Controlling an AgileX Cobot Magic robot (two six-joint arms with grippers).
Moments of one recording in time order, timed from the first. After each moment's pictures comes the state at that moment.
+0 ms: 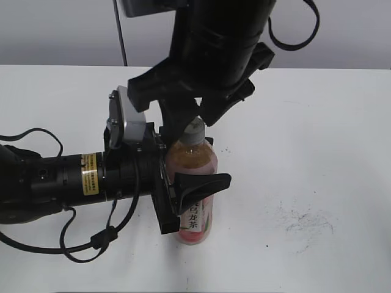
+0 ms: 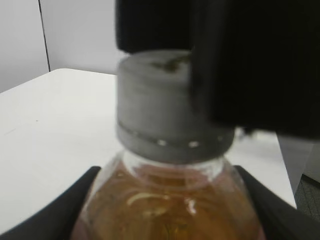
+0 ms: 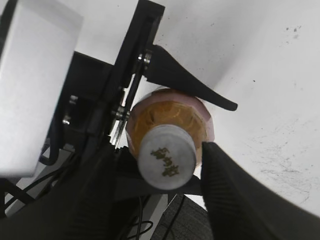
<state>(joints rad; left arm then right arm) -0.52 1.94 -0.63 0.88 -1.22 -0.31 0.86 1.78 -1.63 0.06 1.22 0.14</state>
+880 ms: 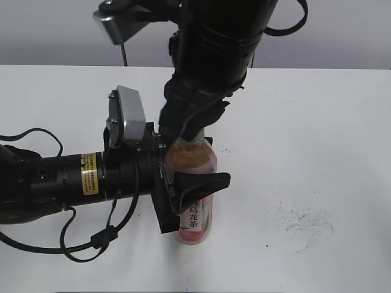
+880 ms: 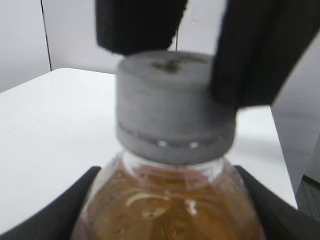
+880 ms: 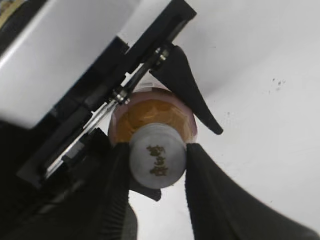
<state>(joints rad) -0.52 1.94 -0.63 0.88 -1.22 -0.31 0.85 1.78 -1.63 0.05 1.22 -0.34</state>
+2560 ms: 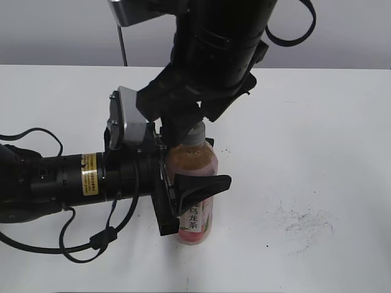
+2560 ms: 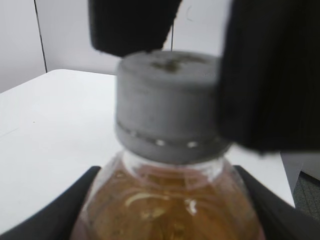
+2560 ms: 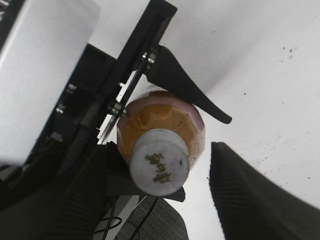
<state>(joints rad) -0.52 1.94 -0.63 0.90 -1.22 -0.31 0.86 1.78 -1.63 0.05 1.22 -0.02</state>
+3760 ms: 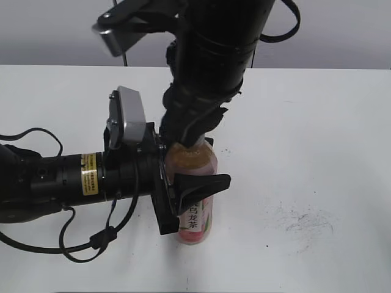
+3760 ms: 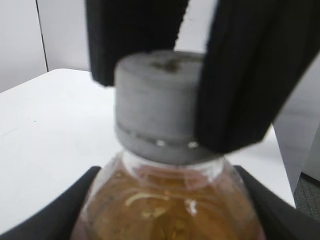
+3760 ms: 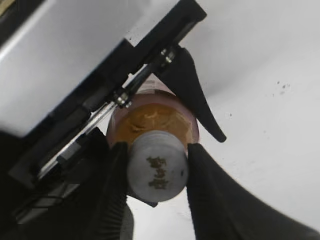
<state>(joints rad) -0.52 1.94 -0.63 0.90 -1.22 -0.31 0.85 1.80 -1.63 0.05 1.22 -0.39</state>
